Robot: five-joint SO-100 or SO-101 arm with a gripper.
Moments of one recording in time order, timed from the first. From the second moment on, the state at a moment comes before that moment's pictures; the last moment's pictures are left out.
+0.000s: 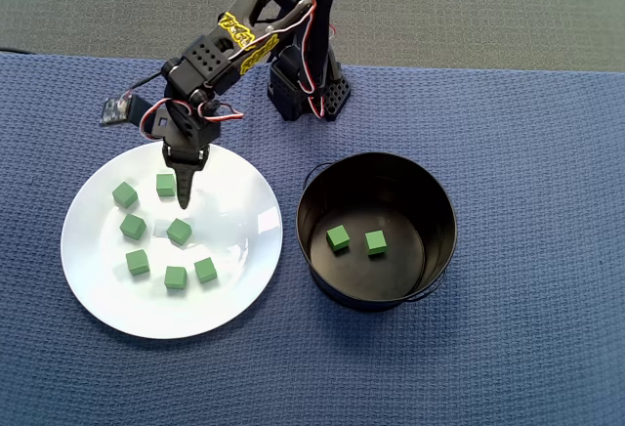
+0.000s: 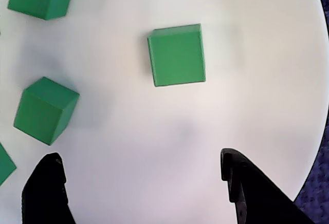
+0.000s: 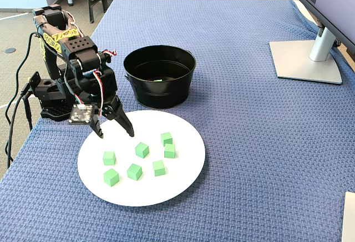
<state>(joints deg) 48.1 95.4 110.7 63.0 -51.2</state>
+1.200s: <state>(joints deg) 54.4 78.0 102.4 55.3 -67.8</state>
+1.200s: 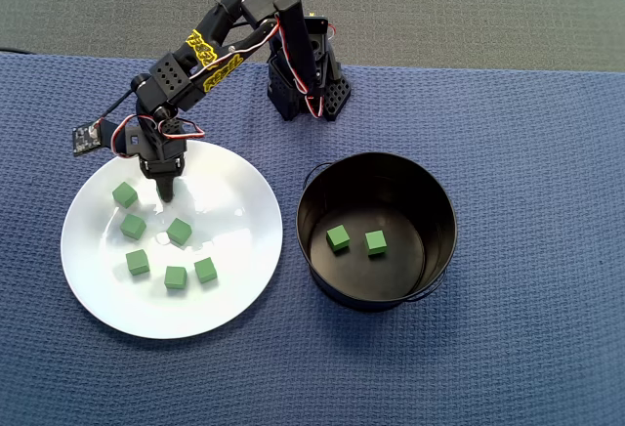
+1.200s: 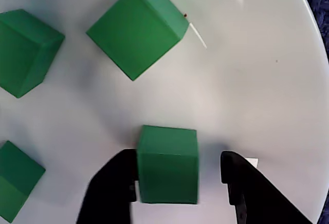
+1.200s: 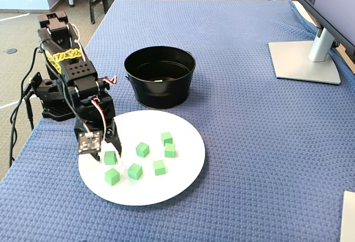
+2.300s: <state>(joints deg) 10.2 103.5 78.6 89.5 -2.8</state>
